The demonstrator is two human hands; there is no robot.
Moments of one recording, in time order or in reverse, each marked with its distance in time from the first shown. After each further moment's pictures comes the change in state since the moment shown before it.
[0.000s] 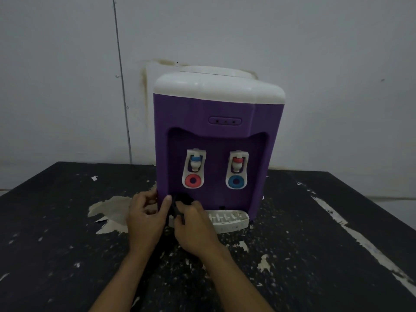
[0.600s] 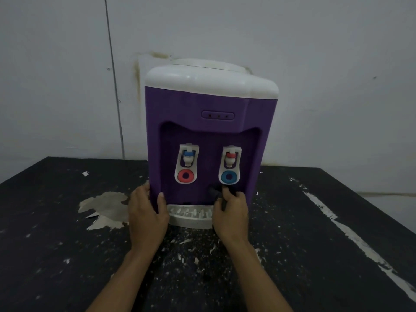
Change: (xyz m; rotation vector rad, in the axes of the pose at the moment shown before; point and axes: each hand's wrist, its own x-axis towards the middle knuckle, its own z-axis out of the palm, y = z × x) left_hand -0.011 0.004 0.017 0.307 0.029 0.177; right_hand -0.006 0.061 -0.042 0.049 0.537 0.150
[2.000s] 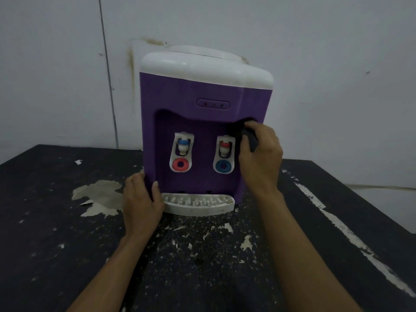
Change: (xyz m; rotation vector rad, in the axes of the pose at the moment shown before) left_hand 0.002 -0.004 0.002 0.108 -0.033 0.040; right_hand 0.064 -0.033 -0.082 0.040 0.435 -0.448
